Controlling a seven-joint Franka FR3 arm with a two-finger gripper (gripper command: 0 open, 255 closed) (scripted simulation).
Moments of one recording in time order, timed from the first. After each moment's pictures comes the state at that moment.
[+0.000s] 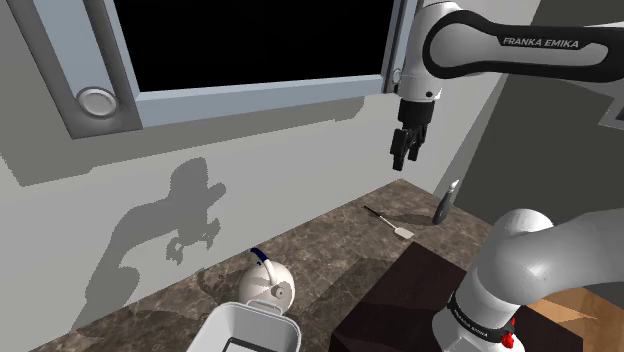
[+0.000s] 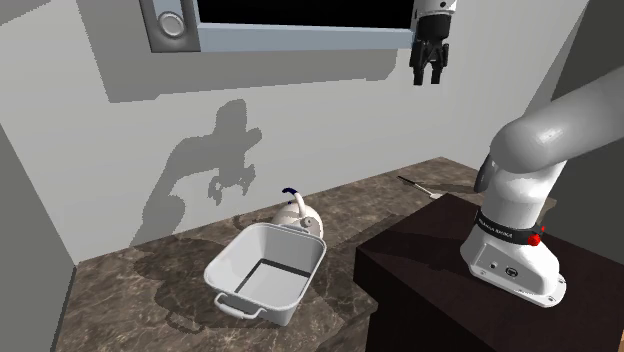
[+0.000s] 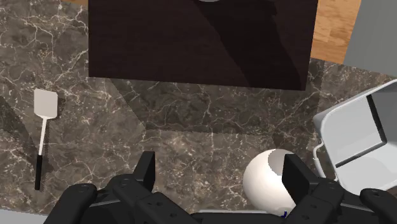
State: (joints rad) arm -0.01 -0.80 -0.05 -2.39 0.01 1.50 -0.09
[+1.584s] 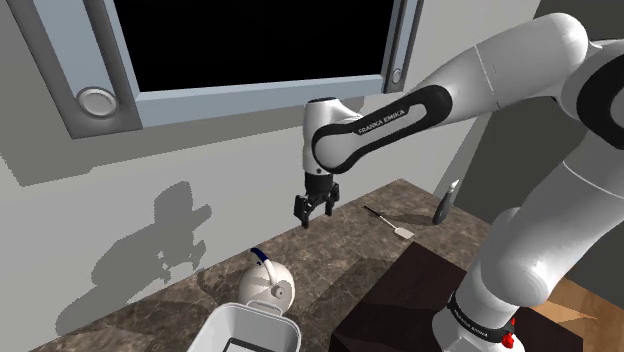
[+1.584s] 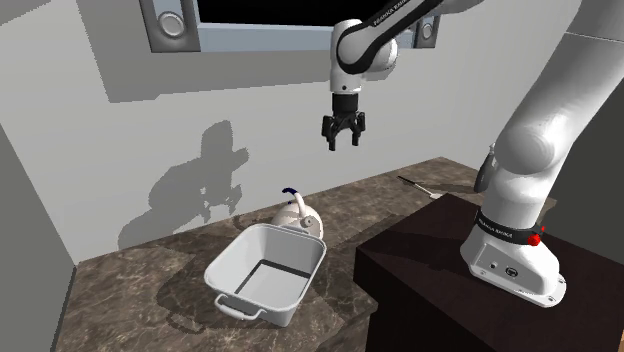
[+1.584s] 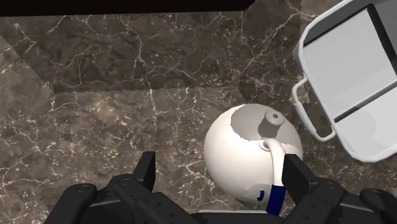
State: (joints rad) arm 0.07 -0.19 0.23 -2.40 0.13 2.14 0.28
